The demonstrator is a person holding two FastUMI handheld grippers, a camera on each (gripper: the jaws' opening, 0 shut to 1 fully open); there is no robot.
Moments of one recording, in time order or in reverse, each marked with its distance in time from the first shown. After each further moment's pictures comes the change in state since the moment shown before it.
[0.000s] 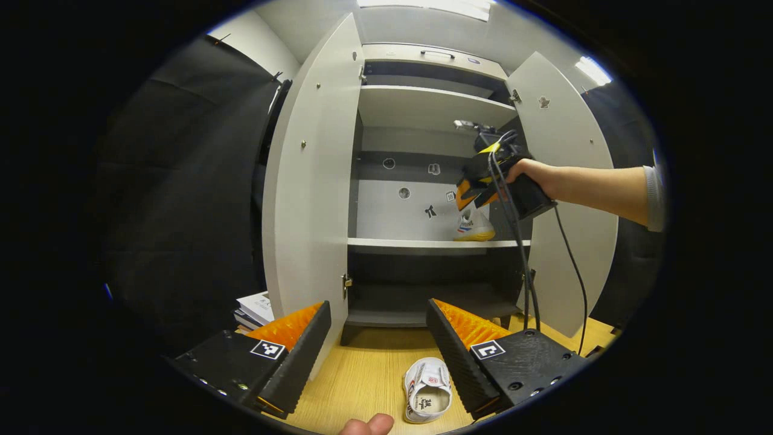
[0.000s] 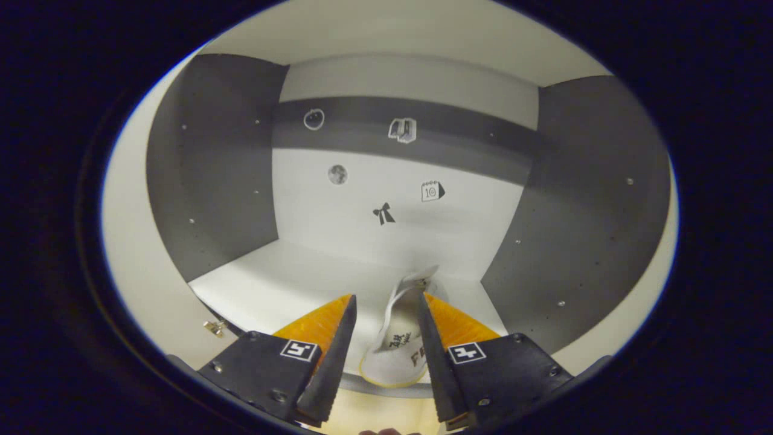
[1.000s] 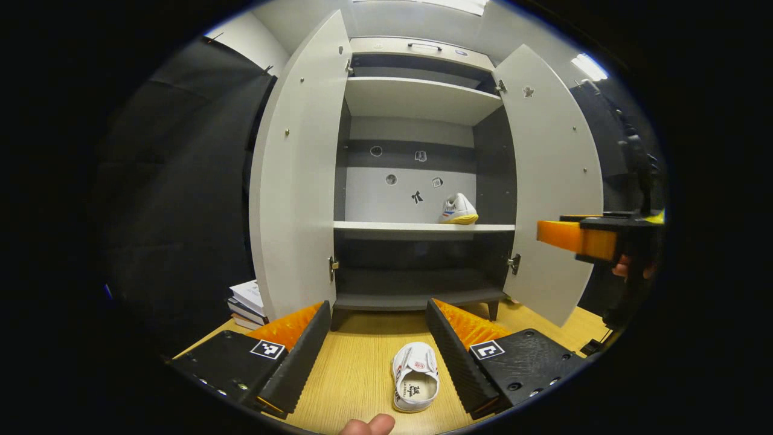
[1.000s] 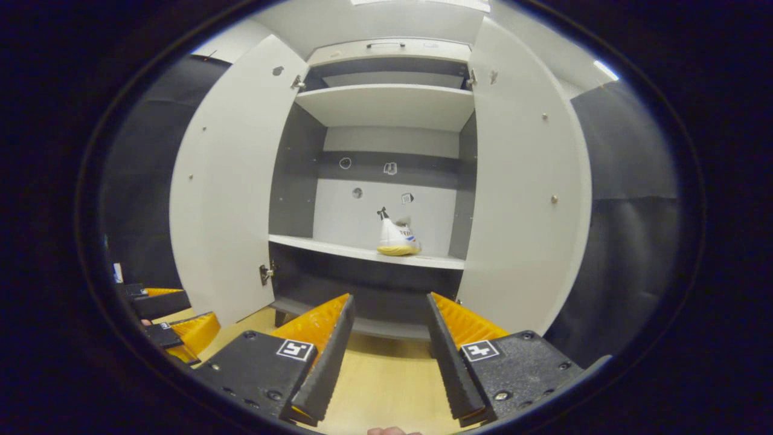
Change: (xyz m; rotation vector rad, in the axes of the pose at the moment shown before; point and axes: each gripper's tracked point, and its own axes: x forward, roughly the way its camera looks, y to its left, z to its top) left arm -0.020 -0.019 -0.028 0.017 0.081 -0.037; right arm -0.225 0.015 -0.204 0.030 -0.336 -0.044
